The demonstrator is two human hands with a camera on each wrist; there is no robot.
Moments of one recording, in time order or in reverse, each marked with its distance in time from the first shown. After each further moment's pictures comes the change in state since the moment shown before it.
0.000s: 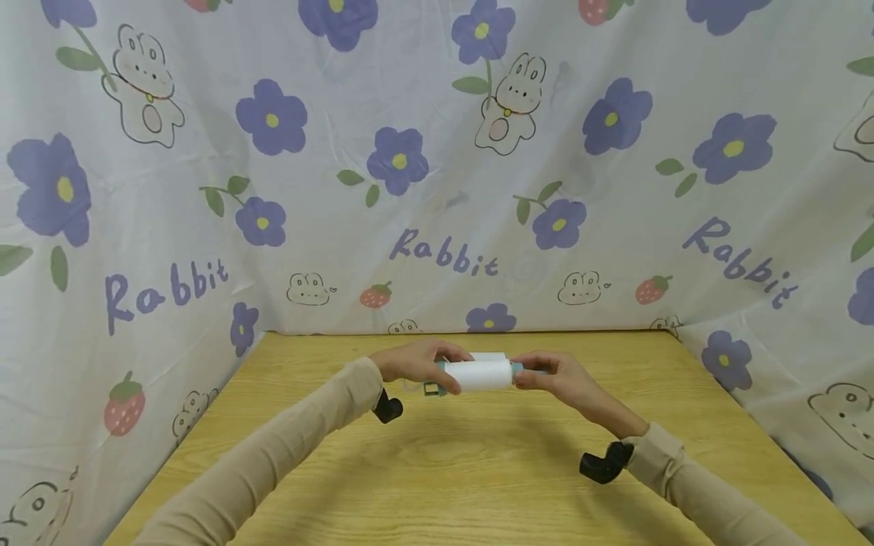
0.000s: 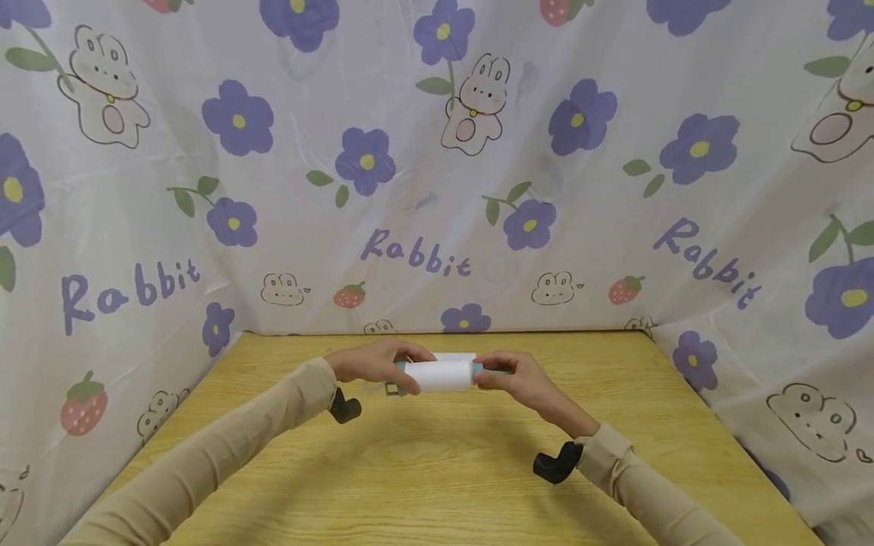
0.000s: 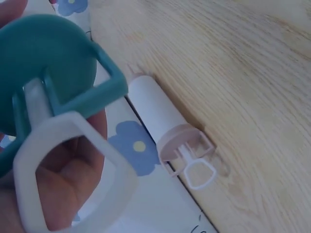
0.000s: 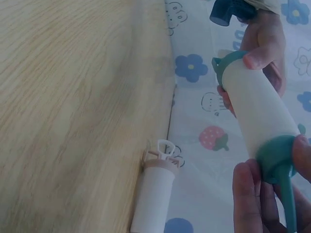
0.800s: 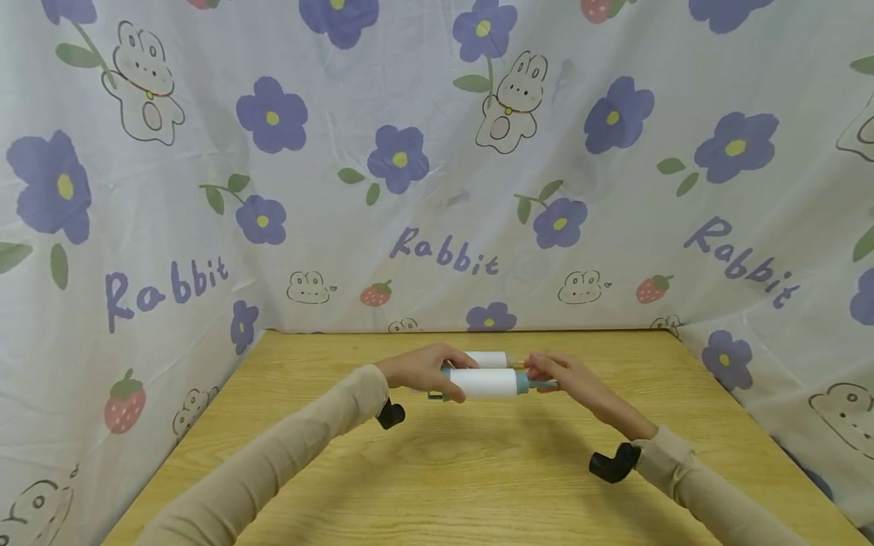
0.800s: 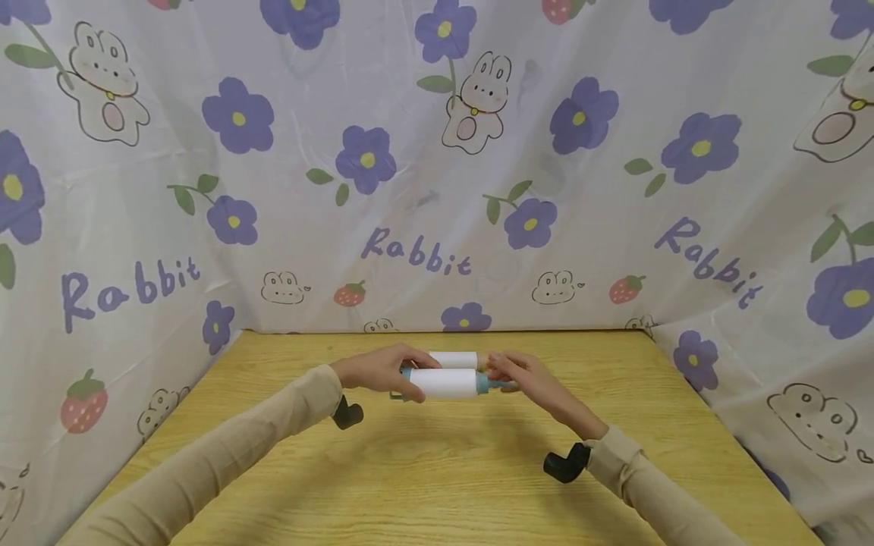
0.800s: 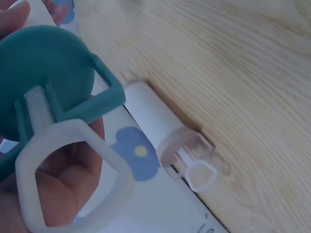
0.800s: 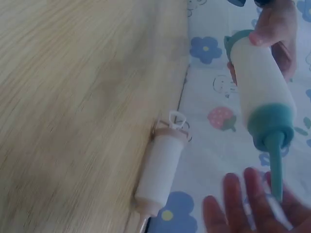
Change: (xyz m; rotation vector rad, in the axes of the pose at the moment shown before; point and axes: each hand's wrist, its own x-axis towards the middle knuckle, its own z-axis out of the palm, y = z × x) left_hand 0.002 0.001 0.012 0.112 0.019 0.042; right_hand -0.006 0.003 -0.011 -0.141 0.002 0.111
